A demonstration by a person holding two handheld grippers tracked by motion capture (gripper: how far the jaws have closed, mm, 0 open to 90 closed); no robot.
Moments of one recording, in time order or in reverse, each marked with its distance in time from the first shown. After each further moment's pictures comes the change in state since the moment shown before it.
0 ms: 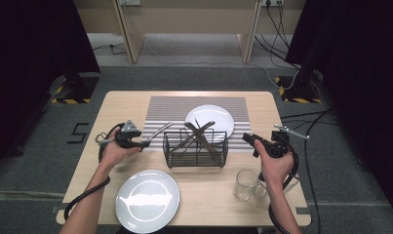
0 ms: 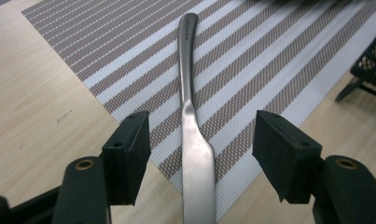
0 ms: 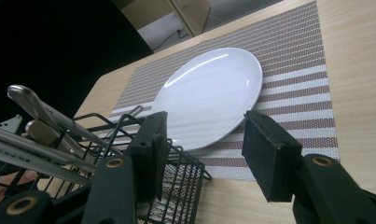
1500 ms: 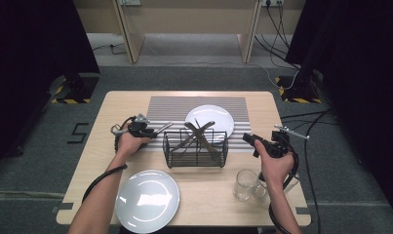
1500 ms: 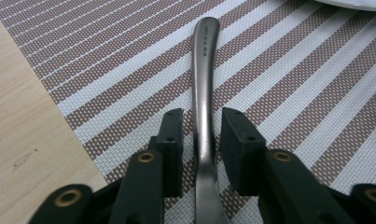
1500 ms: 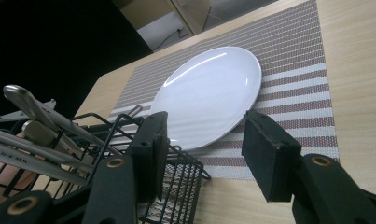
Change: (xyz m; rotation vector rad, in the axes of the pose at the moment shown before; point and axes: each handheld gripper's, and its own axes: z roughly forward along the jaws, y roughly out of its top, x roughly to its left) left arm 0.013 0.025 0.054 0.030 -0.010 -0.080; right arm -0.003 0.000 0.001 0.001 0.002 0.004
